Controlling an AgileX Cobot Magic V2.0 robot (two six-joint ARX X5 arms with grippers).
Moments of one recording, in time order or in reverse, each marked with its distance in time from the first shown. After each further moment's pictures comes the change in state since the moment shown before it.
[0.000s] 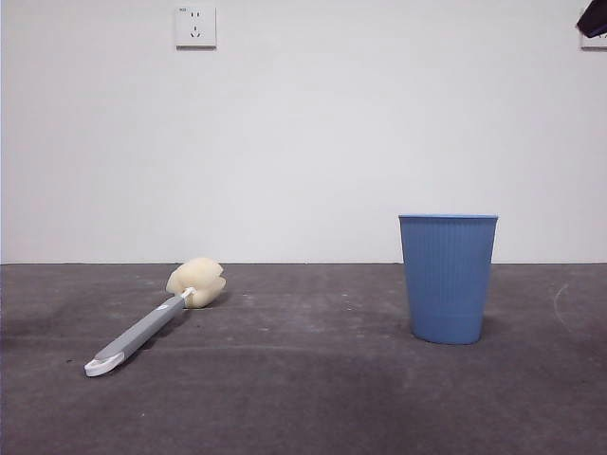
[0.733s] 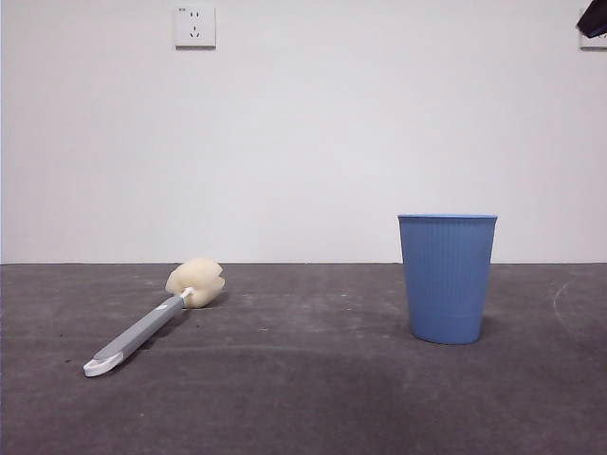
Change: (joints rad) left arm 0.156 -0.362 -0.543 0.152 0.063 0.009; right arm 0.000 0.000 0.000 0.000 0.000 -0.002
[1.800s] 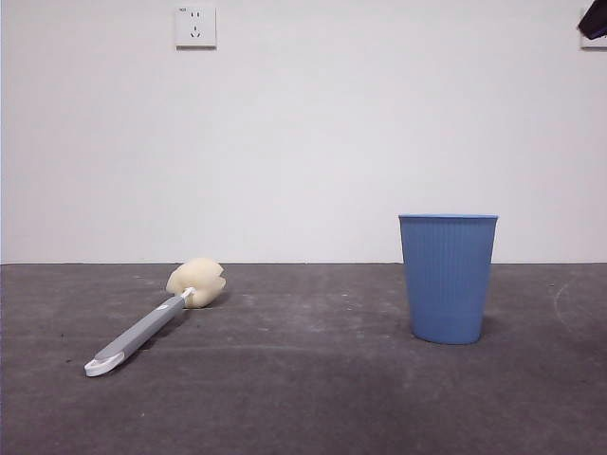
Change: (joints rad) left arm 0.000 -0.141 -0.070 -0.268 0.180 -0.068; right arm 0.000 0.000 0.000 -0.006 0.000 0.000
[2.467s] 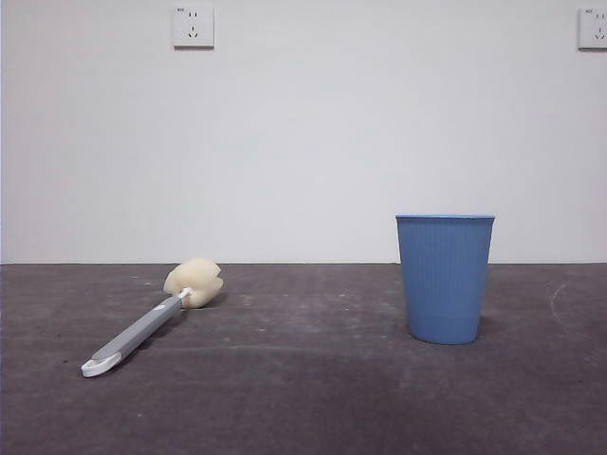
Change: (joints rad) left arm 0.000 0.000 0.000 0.000 0.000 0.000; right arm -0.093 -0.213 -0.074 0.234 0.130 -0.166
